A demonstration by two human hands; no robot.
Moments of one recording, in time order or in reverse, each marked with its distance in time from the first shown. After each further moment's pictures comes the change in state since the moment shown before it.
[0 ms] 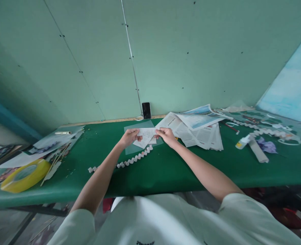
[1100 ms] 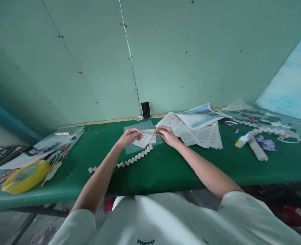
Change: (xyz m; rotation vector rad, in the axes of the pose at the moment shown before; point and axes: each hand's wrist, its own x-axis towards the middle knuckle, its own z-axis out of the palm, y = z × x) left_hand -0.007 0.007 -0.002 -0.023 -0.108 0.089; right_hand 0.009 0.009 -0.002 0.425 0.013 0.056
